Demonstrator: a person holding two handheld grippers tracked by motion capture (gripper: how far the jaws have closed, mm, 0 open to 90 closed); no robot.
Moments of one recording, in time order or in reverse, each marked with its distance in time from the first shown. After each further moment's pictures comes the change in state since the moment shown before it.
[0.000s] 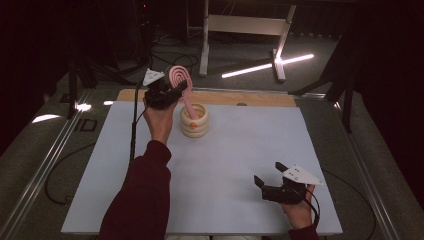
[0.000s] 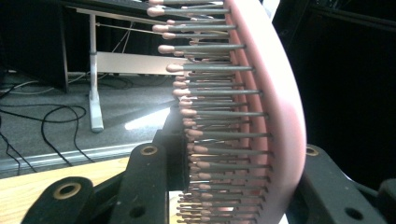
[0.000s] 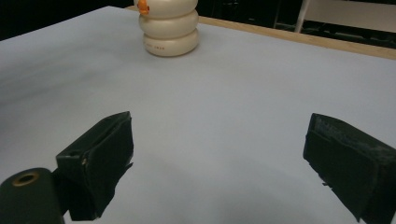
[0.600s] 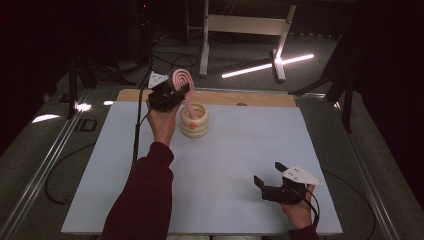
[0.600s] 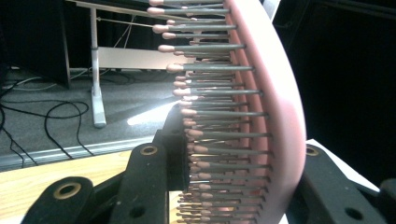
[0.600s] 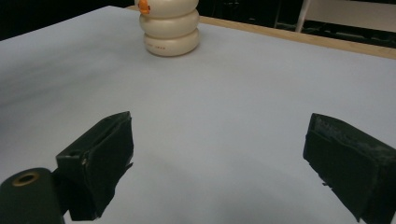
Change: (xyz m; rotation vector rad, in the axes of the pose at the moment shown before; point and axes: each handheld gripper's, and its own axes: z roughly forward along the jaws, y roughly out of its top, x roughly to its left) left arm -0.004 -0.010 0.008 0.021 0.012 0.013; right arm 0.001 0.000 0.000 0.002 0.001 0.003
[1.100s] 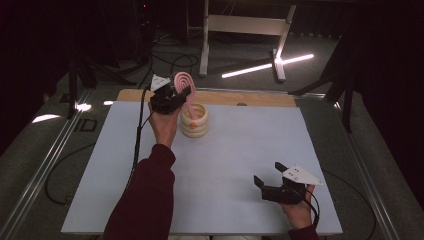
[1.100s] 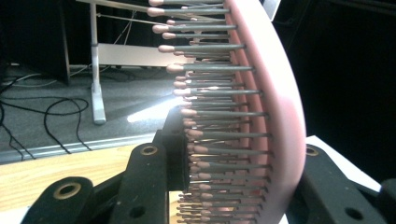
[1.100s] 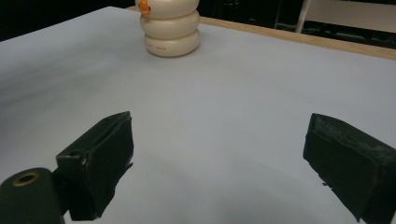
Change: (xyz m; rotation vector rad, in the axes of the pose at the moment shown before) left arm 0.000 -0.010 0.004 0.009 0.009 -0.007; right arm 0.000 0.000 0.000 -0.004 0.001 -0.002
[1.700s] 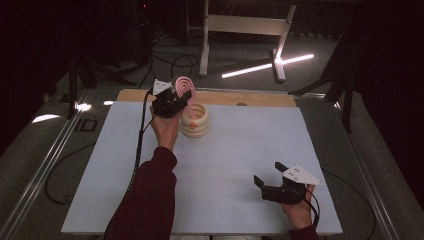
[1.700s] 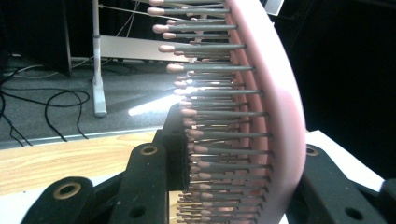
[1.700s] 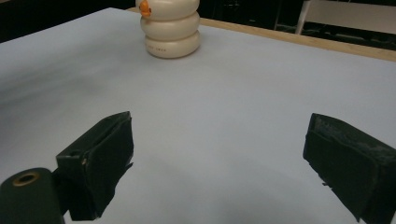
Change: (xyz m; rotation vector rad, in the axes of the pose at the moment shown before) left arm 0.000 -0.014 0.007 0.017 0.006 -0.017; right arm 0.000 0.001 -0.001 -0.003 -0.001 -0.001
